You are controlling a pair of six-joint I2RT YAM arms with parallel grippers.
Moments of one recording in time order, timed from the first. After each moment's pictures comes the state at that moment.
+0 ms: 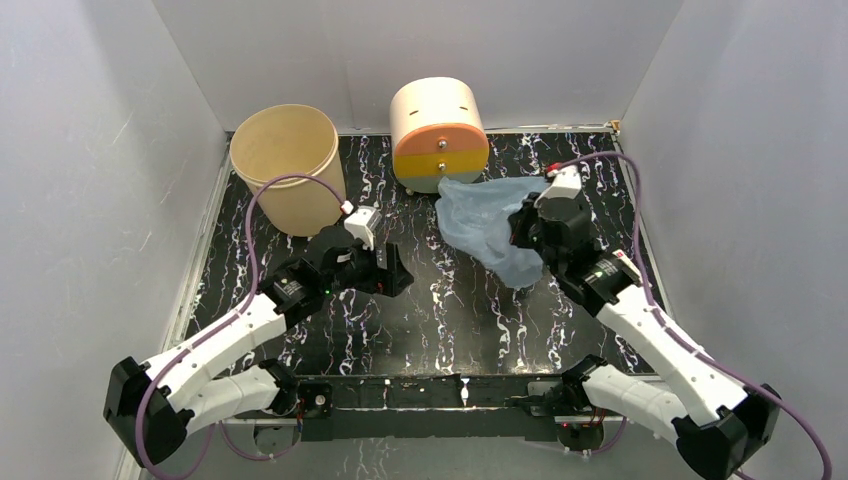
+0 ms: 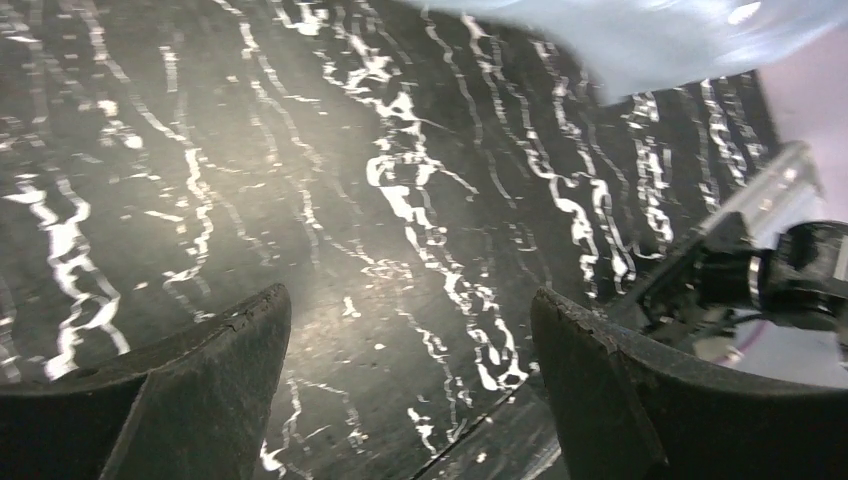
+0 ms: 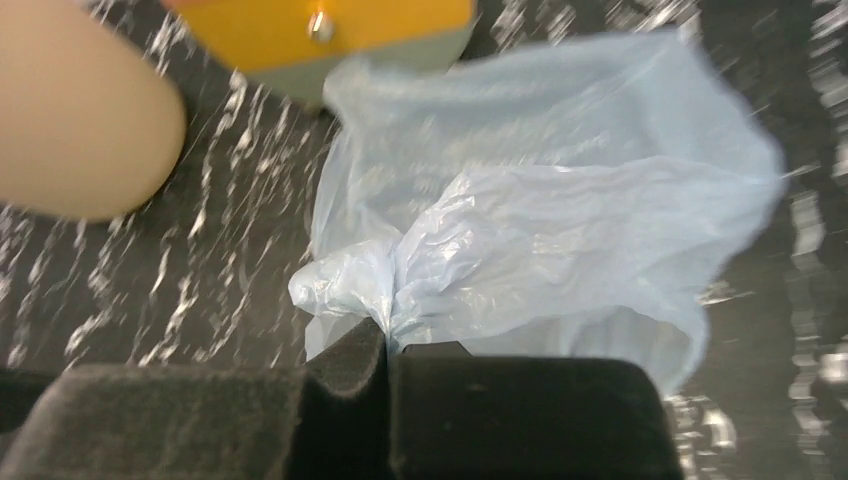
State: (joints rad) left arm -0.73 1.00 0.72 -0.26 0.12 -0.50; right arm 0.62 0.94 0.88 -0.36 0.27 0.50
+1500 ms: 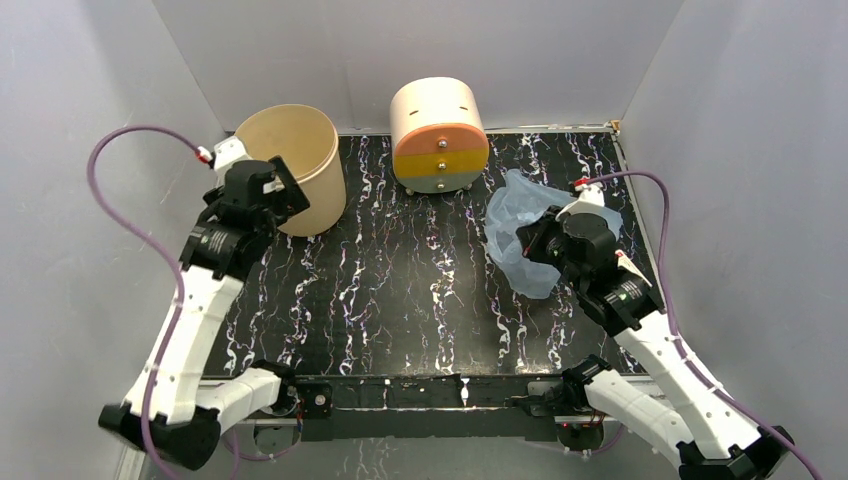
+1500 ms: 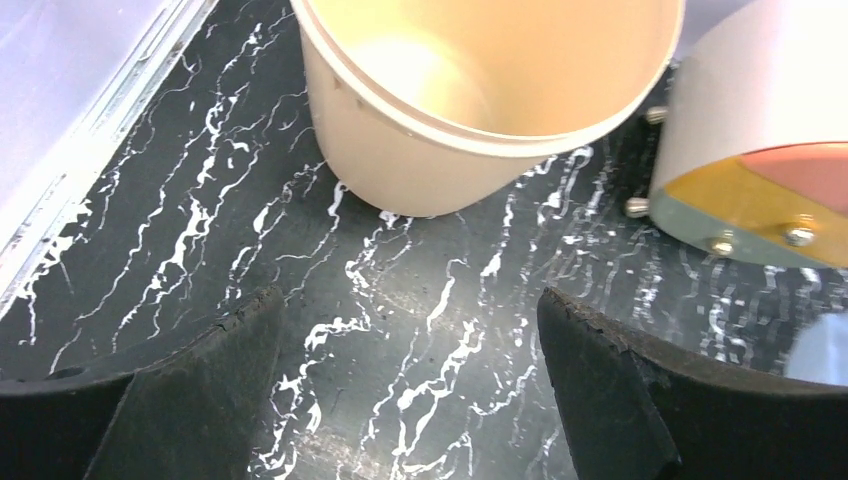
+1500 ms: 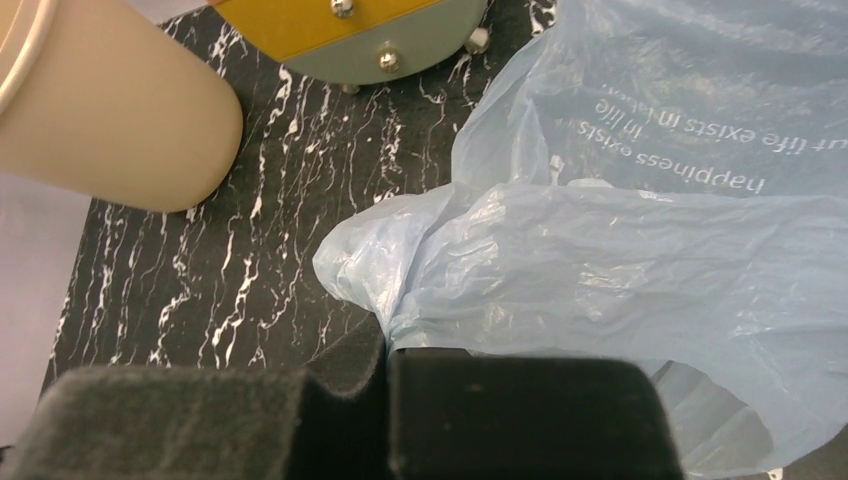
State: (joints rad) left arm -0.30 1.02 1.31 -0.87 -0.51 -0.56; right arm 0.56 0.76 0.85 -0.46 0.23 0.58
